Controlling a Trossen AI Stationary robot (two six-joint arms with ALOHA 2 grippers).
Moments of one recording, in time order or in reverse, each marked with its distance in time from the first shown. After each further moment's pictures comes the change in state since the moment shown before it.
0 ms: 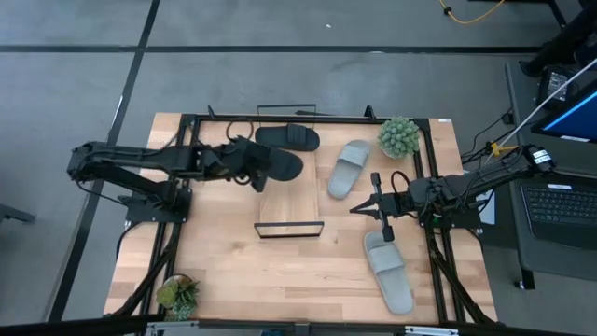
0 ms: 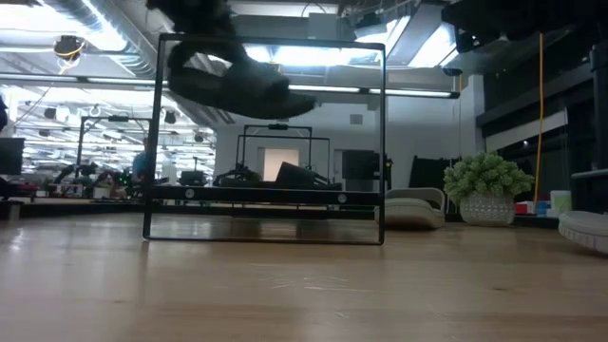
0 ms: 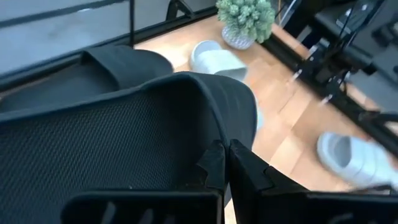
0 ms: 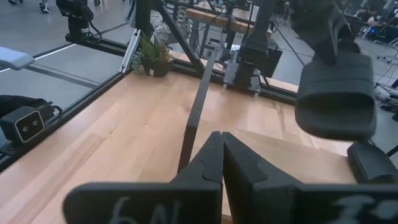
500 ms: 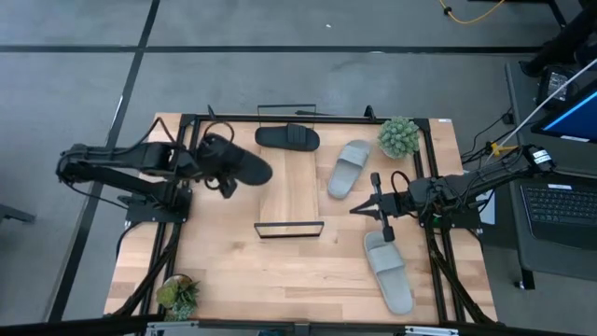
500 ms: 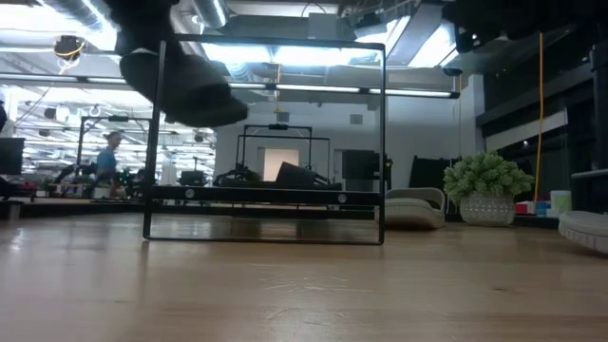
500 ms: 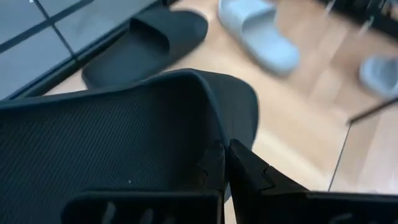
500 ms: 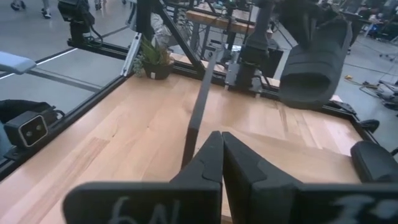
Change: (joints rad) left arm -0.042 -0.230 0.000 -0.419 -0.003 0.109; right arm 0.000 0.000 0.000 0.008 -0.005 0.020
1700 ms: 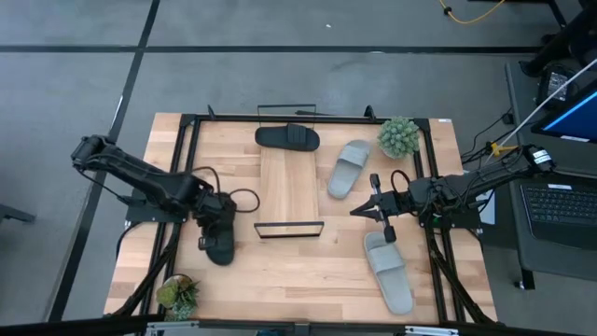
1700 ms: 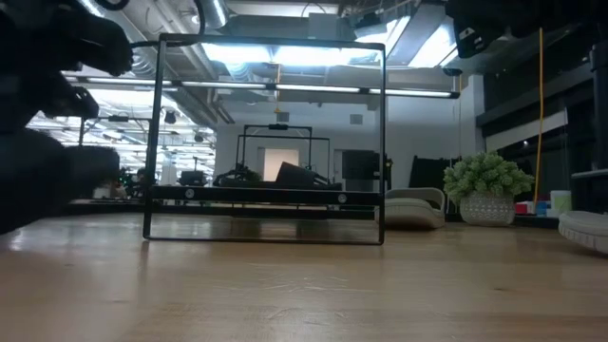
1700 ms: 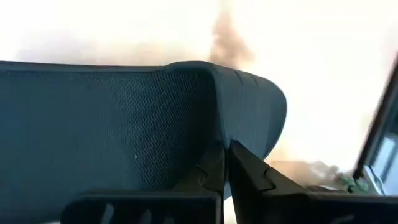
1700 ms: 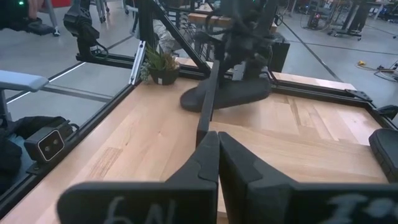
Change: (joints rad) left arm -0.286 0.214 -0.215 -0.098 0.600 0.035; right arm 0.001 0.000 0.000 0.002 -0.032 0.111
